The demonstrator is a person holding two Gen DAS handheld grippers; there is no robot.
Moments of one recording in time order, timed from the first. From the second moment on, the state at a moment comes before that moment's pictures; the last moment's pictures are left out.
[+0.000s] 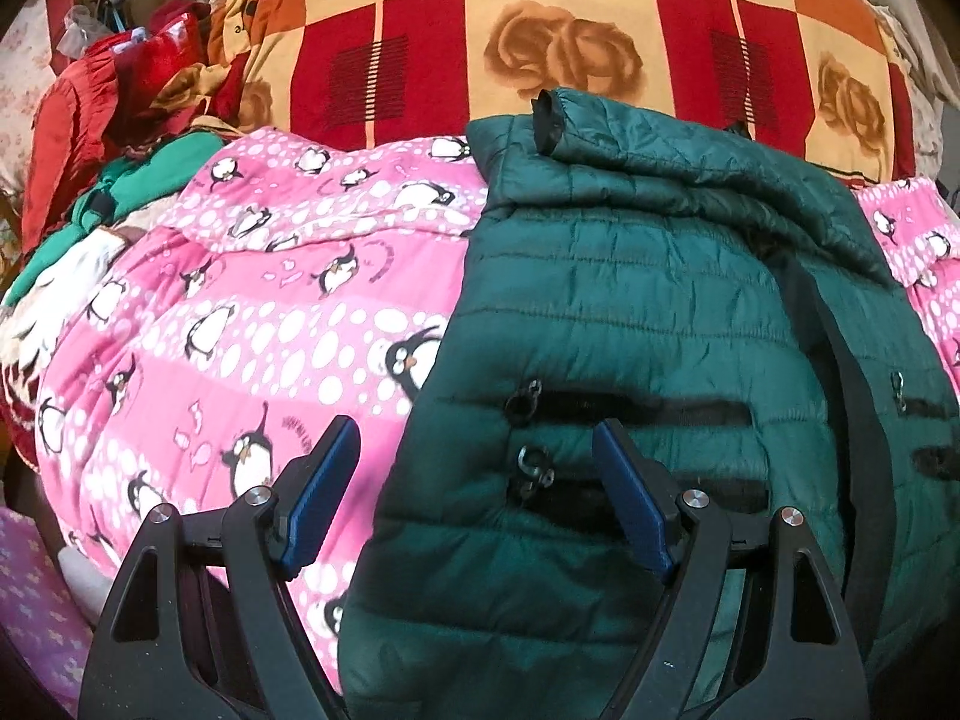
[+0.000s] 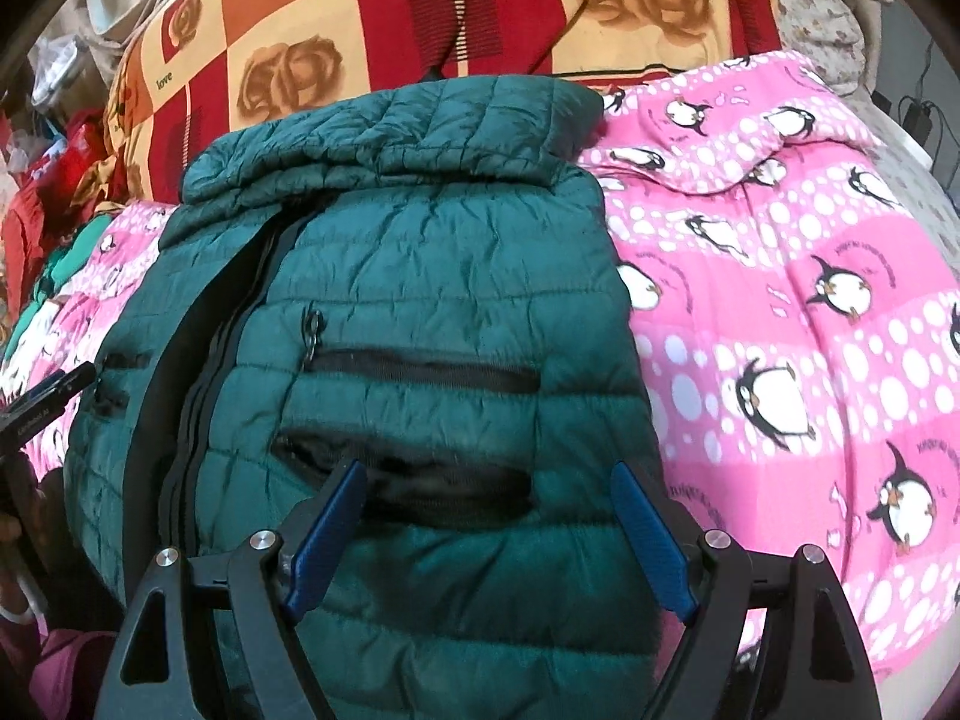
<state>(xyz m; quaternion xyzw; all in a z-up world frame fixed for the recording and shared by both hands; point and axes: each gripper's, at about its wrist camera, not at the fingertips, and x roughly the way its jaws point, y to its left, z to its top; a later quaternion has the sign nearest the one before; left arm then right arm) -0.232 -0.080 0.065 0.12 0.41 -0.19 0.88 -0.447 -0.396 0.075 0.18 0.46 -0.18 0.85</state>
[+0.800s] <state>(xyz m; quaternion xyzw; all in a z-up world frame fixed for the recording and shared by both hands) -0.267 -0.054 0.063 0.13 0.41 -0.19 0.88 -0.497 -0.388 0.058 0.20 0.48 -0.19 0.83</state>
